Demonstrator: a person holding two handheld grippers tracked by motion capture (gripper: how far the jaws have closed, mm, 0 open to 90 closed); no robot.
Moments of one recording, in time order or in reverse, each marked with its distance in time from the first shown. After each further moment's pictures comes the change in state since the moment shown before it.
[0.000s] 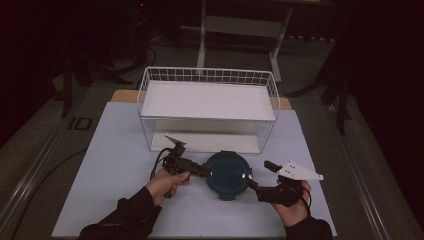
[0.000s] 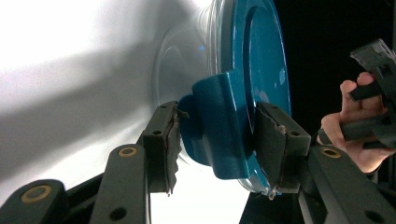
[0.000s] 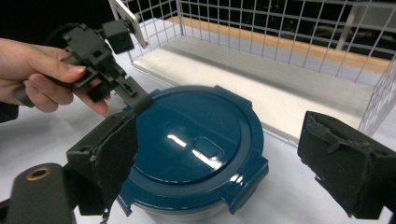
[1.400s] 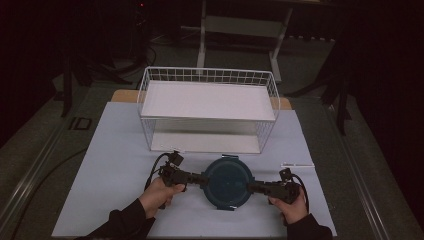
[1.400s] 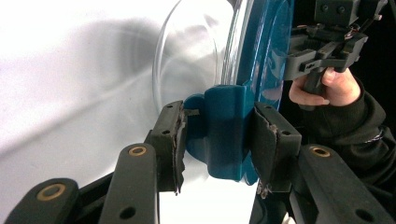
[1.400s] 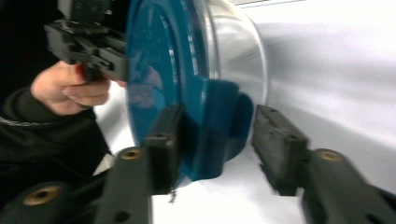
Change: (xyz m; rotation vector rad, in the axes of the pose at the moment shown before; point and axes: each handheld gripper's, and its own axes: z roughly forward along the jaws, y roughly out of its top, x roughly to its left) left arm -0.020 -0.034 -0.009 -0.051 -0.007 0.280; right arm -0.049 -0.043 0.026 0.267 0.359 0.538
